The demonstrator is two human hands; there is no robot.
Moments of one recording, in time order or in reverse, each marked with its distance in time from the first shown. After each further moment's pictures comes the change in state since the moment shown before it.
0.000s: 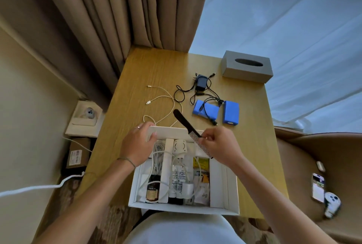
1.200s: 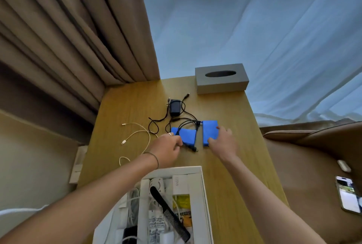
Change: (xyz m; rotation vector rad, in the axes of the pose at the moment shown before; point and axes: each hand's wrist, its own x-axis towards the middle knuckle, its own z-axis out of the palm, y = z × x) left_hand 0.133 0.147 0.094 0.337 -0.387 0.214; right_hand 0.124 0.158 -0.024 0.122 0.256 0.371
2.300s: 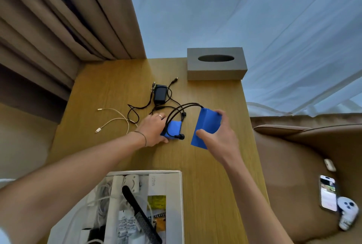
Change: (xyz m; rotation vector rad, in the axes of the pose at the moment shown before) left_hand 0.087 -0.020 0.038 0.344 -0.105 0.063; right_hand -0.014 -0.001 -0.058 0.449 -0.097 -0.089
